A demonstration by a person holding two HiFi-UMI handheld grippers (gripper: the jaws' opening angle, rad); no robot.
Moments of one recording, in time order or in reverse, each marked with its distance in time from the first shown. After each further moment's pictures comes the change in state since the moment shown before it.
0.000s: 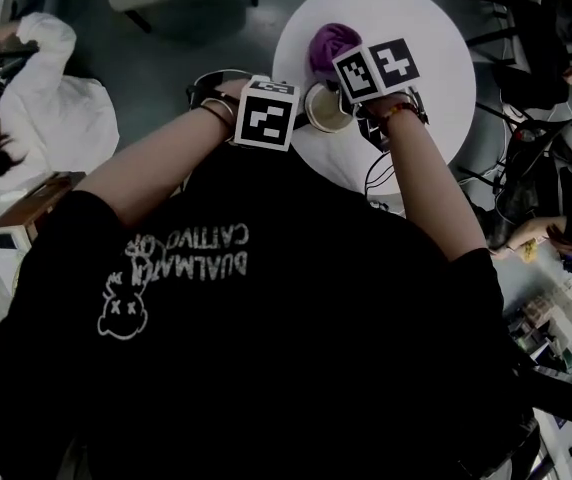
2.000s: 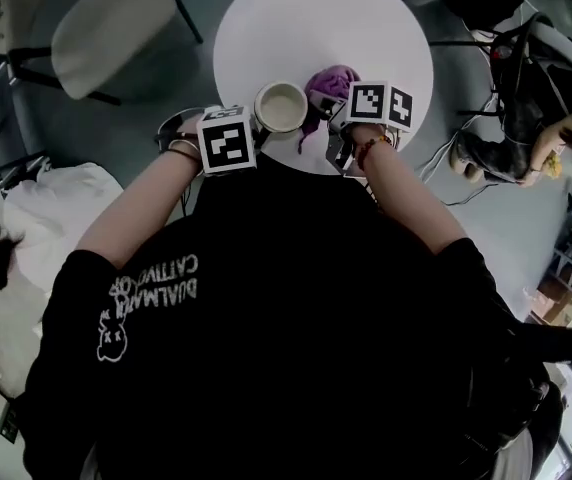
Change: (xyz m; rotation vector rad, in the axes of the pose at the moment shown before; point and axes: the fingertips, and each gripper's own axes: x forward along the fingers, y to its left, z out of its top) left arm 0.003 -0.007 0.013 0.051 0.103 -0.050; right arm -0.037 -0.059 -0.100 0.901 -0.559 0.070
